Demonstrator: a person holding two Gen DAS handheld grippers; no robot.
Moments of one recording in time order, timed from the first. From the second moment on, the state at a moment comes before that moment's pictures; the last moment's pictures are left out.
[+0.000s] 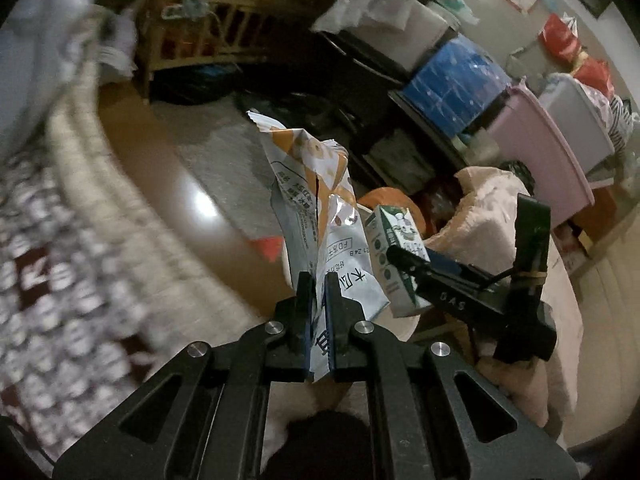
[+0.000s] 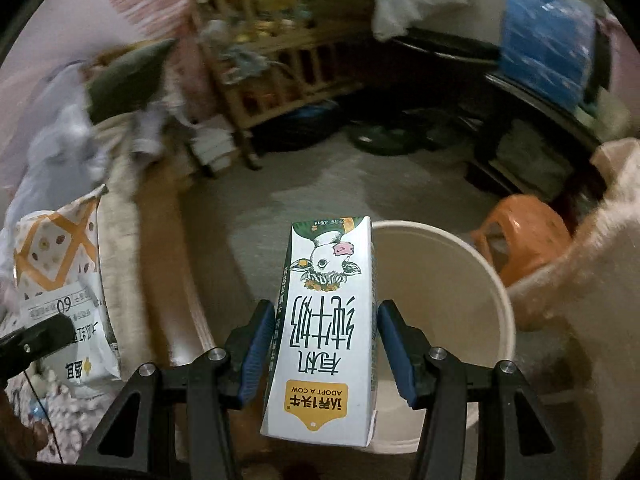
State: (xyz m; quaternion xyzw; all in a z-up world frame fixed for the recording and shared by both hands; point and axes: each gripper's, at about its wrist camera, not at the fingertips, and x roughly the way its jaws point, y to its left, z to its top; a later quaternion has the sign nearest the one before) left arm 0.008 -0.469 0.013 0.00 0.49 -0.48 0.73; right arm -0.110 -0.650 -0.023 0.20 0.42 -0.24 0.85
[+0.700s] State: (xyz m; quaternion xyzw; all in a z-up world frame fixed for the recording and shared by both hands) left arm 0.011 -0.422 0.012 0.02 0.46 -0.39 0.80; right arm -0.094 -0.621 -0.032 0.20 0.42 -0.22 0.86
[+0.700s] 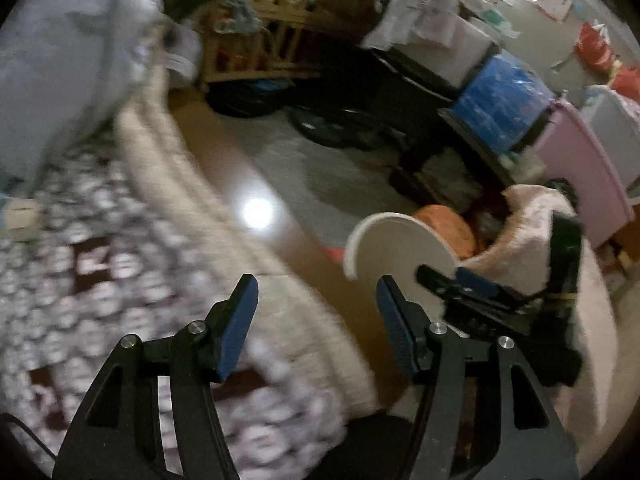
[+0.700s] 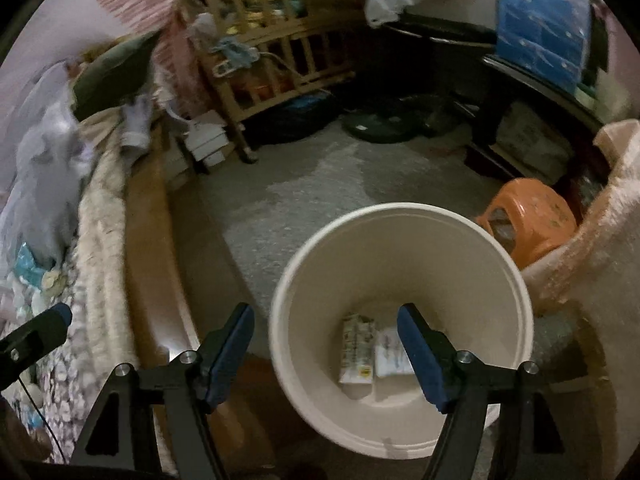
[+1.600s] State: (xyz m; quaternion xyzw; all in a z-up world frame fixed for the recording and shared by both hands) left arm 0.019 -0.182 0.028 0.03 0.41 -0.15 0.90; right arm -0.013 -0.393 0.003 0.10 0.43 -0.02 0.90
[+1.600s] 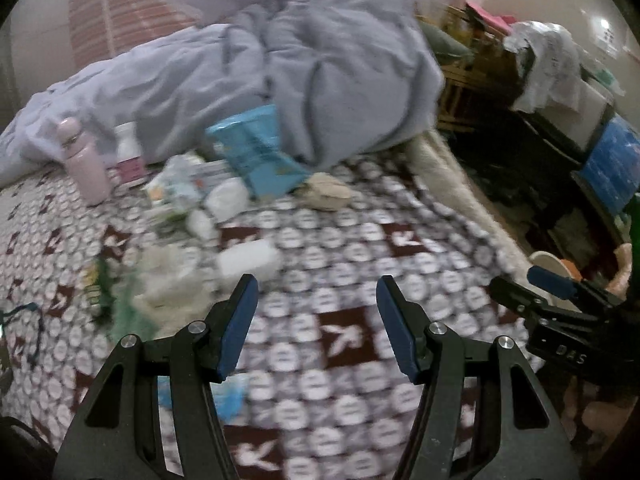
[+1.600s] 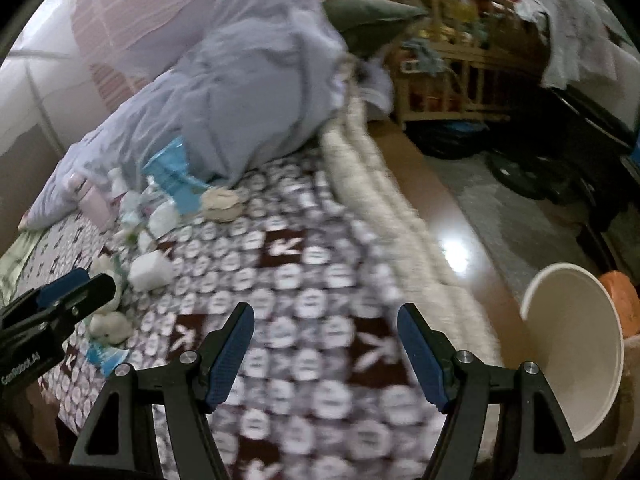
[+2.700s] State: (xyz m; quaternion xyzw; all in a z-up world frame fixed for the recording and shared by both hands) left arm 0.110 0.061 -0.062 -0.13 0.49 -0.01 0.86; right arm 0.122 -0.212 -0.056 0.04 0.49 0.14 0.86
